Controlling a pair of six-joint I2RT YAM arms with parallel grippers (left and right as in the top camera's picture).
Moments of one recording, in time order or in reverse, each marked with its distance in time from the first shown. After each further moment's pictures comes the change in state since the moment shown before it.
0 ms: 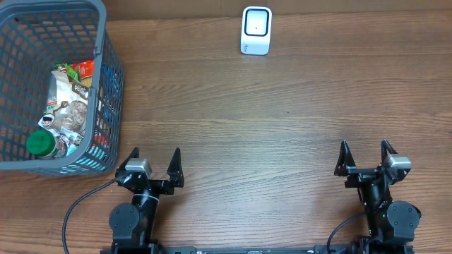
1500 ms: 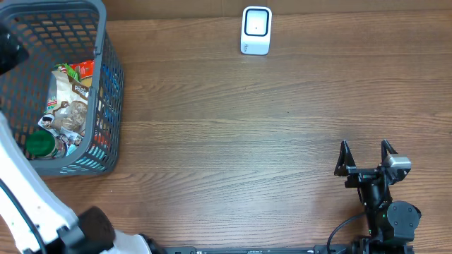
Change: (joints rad) left arm 0.571 1.664 2.107 -0.972 -0.119 0.129; right arm 0.000 -0.001 0.000 -0.001 0.000 -0.001
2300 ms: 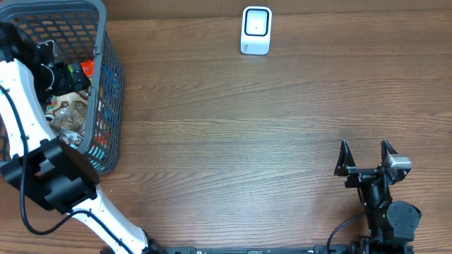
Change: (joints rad) left arm -0.063 0.447 0.005 -0.225 0.135 0.279; right arm 0.000 0.000 0.000 0.000 0.000 0.000
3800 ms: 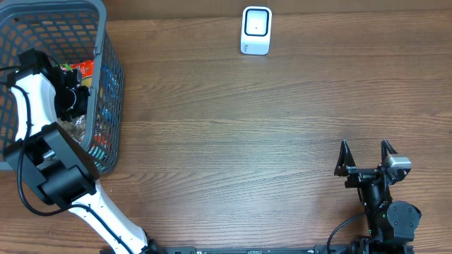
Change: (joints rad) left arm -0.006 0.056 -0.309 0.235 -0.048 0.029; right arm 0.000 0.000 0.000 0.000 0.000 0.000
